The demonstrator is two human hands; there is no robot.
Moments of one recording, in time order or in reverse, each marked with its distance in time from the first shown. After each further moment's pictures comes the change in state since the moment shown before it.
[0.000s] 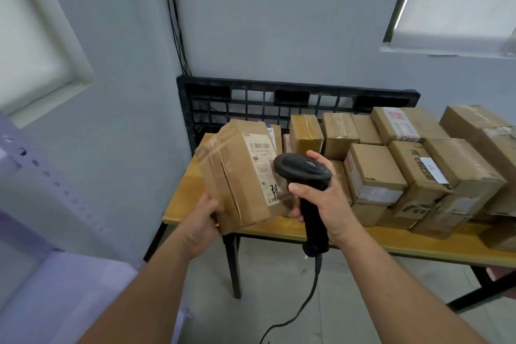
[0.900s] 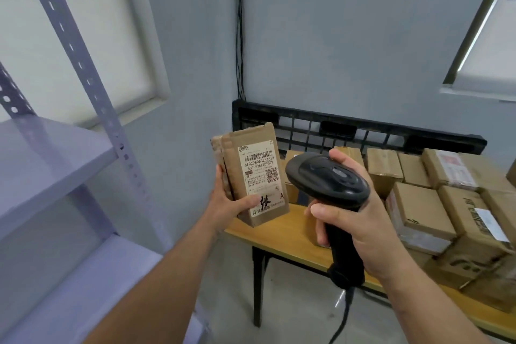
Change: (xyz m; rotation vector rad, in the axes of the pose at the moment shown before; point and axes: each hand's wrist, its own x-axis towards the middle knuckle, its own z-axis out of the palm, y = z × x) left_hand -0.034 0.050 0.003 0.416 0.333 0.333; right_hand -0.039 -0.065 0.038 -0.140 -0.320 -0.238
